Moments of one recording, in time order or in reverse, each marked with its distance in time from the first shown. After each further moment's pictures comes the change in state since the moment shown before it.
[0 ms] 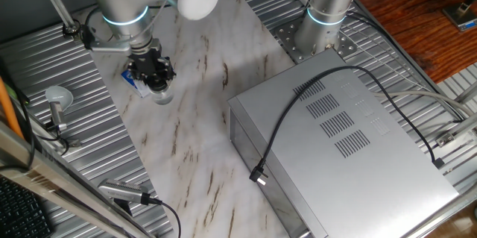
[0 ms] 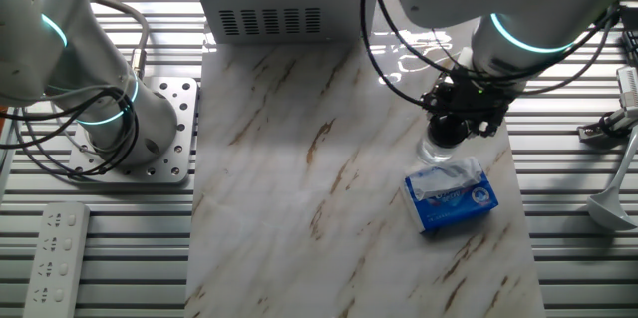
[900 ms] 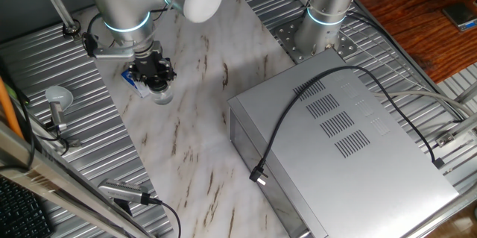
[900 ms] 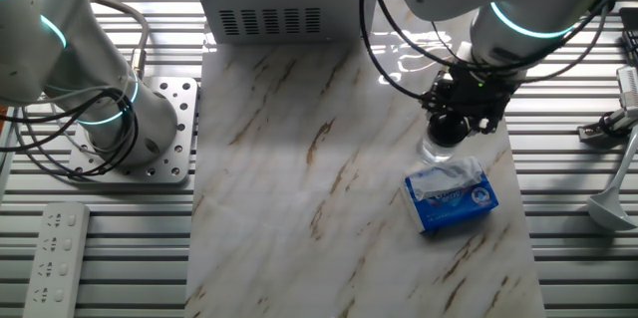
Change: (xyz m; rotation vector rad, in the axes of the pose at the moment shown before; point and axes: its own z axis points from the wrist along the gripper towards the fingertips) arm 0.000 0.002 -0.001 0.015 0.020 -0.007
